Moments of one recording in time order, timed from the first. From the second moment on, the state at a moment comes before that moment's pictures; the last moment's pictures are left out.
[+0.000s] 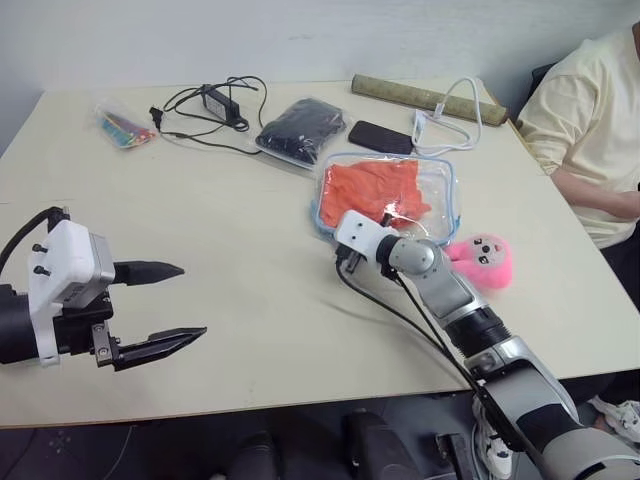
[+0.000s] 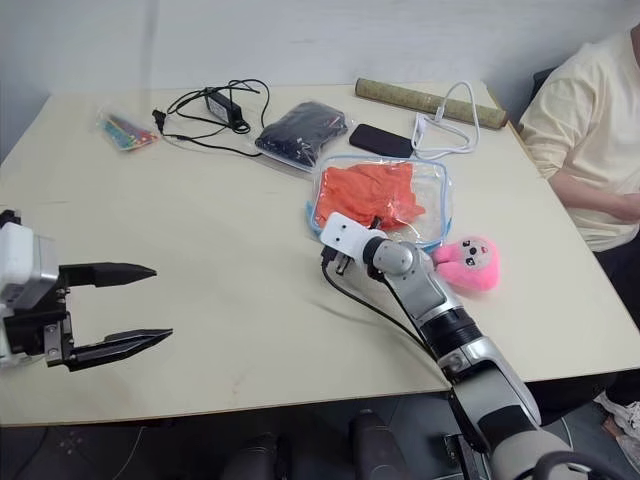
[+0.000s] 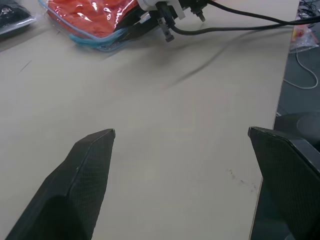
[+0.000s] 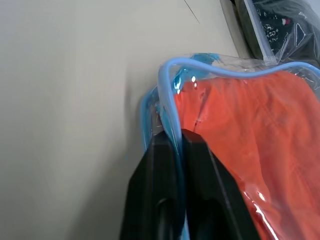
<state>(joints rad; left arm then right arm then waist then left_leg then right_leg) 0.16 1.11 0.85 -0.73 -0.90 0.95 -0.94 -0.77 -0.34 0.38 0.41 -0.21 0.08 0.52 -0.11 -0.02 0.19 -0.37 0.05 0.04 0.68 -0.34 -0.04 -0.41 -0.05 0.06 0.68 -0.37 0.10</state>
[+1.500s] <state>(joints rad) 0.19 1.09 0.79 -0.72 -0.90 0.91 -0.95 -0.83 -0.29 0.12 -0.16 0.43 0.99 0.95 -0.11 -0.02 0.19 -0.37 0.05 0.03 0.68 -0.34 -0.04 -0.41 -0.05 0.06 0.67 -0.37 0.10</state>
